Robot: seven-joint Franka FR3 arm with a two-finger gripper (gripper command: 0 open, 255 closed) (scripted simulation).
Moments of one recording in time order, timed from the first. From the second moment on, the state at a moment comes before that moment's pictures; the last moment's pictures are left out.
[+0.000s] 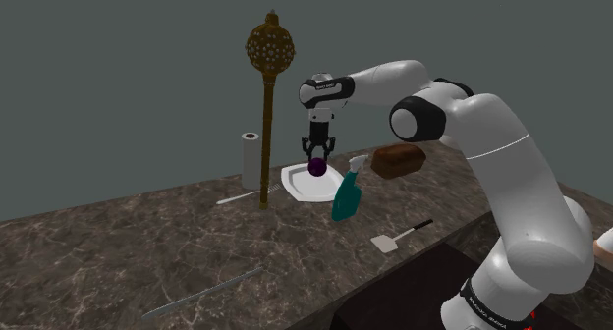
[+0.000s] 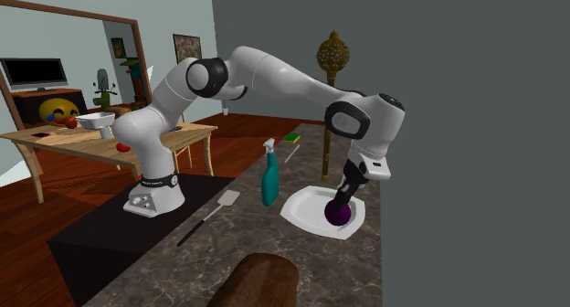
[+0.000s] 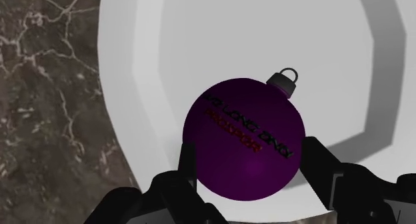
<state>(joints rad) 0.02 0.85 -0.29 -1.14 0.28 1.68 0.21</state>
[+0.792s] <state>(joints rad) 0.01 0.84 -0.29 -1.12 0.28 1.65 0.21</state>
